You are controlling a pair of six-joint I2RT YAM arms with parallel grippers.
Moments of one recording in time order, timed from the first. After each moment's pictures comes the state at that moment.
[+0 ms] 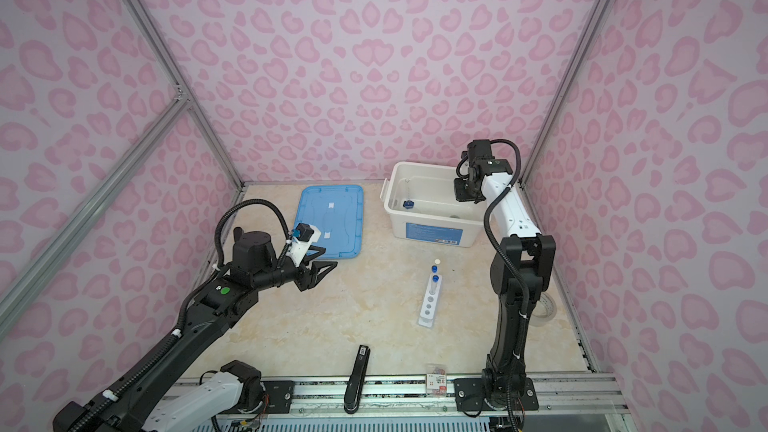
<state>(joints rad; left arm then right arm) -0.40 0.96 0.77 -0.29 0.50 0.12 0.06 2.03 2.03 -1.00 -0.01 -0.02</state>
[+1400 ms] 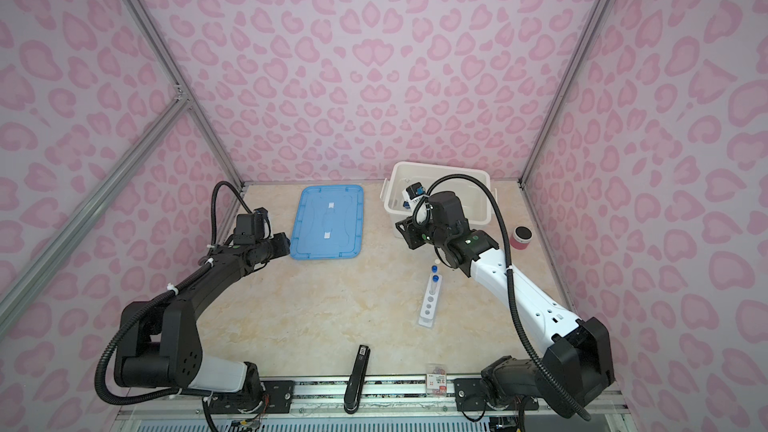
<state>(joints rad) -0.03 1.50 0.91 -0.28 0.01 -0.28 0.48 1.34 1.14 -0.34 -0.21 0.10</state>
